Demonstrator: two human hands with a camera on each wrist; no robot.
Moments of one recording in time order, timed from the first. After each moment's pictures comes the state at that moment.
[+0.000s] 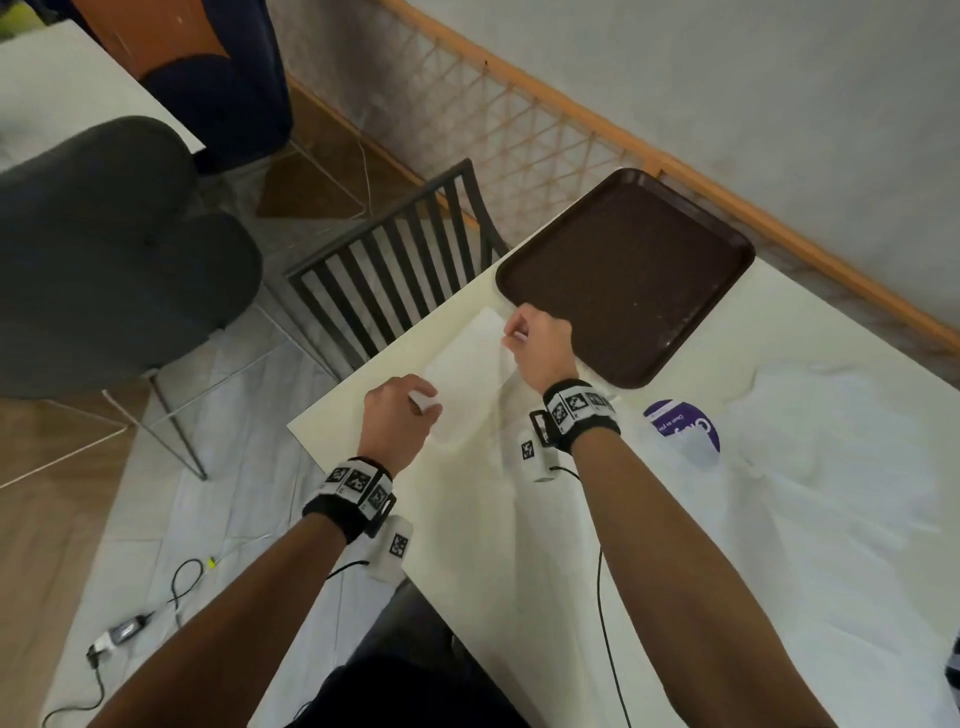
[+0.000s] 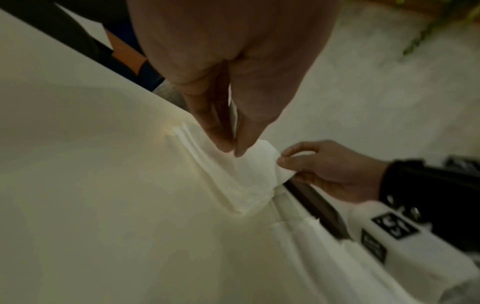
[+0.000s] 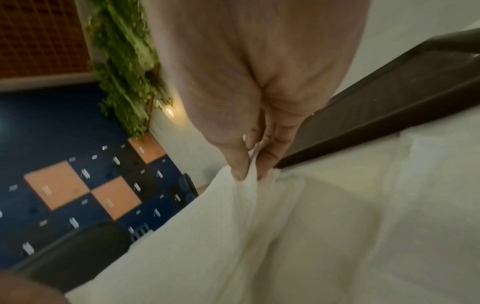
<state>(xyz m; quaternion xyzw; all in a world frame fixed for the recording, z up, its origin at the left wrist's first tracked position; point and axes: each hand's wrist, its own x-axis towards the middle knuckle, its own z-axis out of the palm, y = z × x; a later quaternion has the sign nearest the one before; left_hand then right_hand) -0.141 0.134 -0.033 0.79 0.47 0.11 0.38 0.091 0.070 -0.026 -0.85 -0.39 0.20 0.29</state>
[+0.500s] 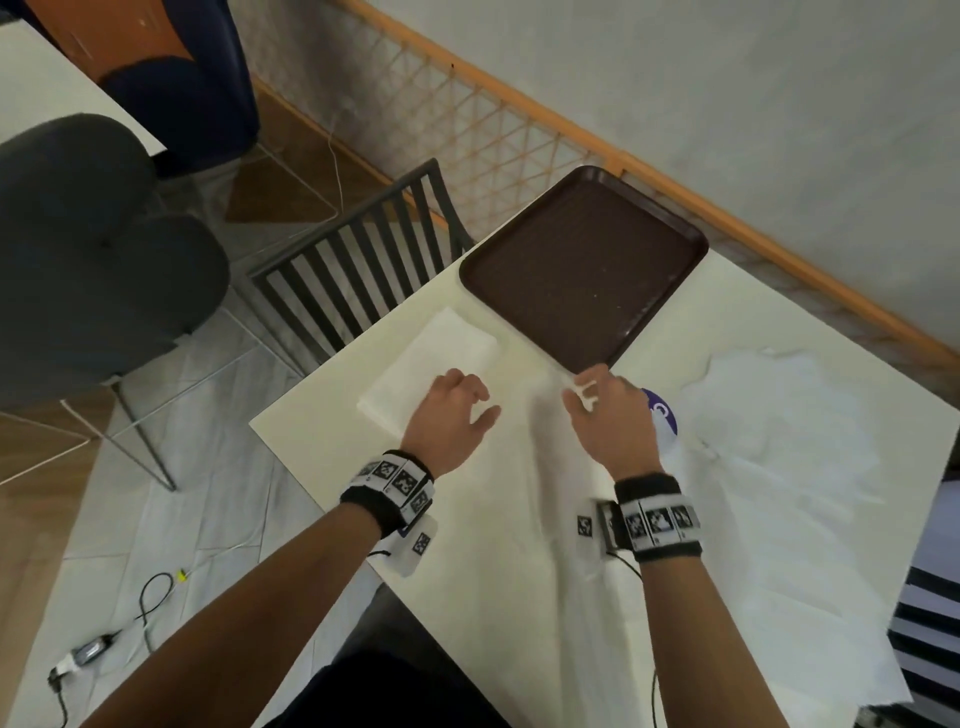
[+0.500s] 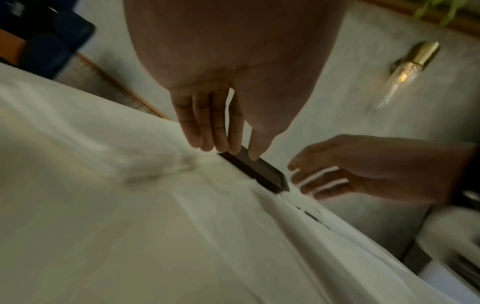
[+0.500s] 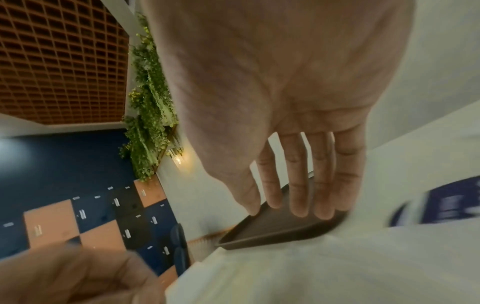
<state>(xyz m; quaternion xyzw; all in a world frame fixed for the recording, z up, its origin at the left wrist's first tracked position) -0.076 0.066 -0.026 0.89 0.30 0.07 0.34 0.096 -0.097 0.004 -0.91 -0.31 0.15 0.23</state>
